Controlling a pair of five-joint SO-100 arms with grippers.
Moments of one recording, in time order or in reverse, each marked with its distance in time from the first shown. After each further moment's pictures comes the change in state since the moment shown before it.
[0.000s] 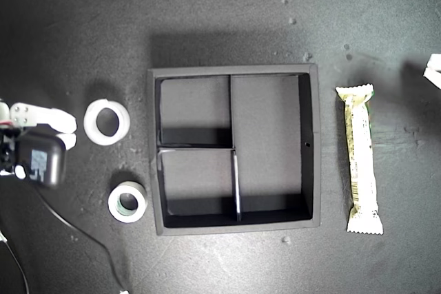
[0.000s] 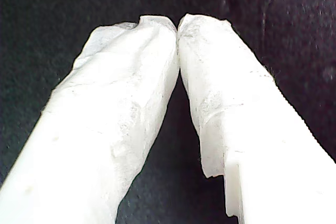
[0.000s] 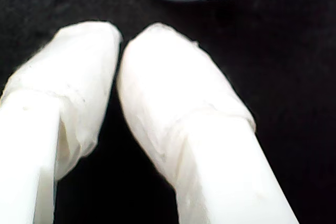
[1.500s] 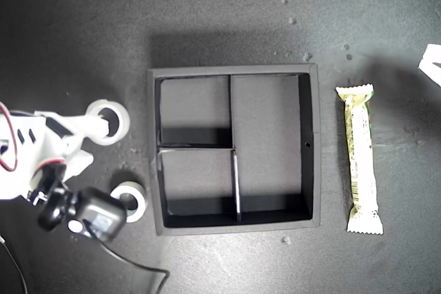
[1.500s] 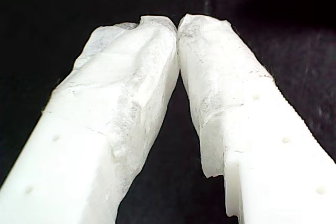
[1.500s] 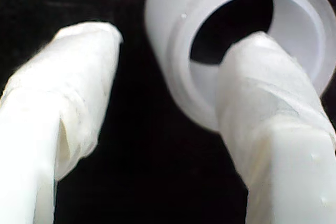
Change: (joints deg) arm 0 6.0 -70.8 -37.6 -10.4 12.7; arm 1 -4.5 0.1 -6.5 -9.8 0.0
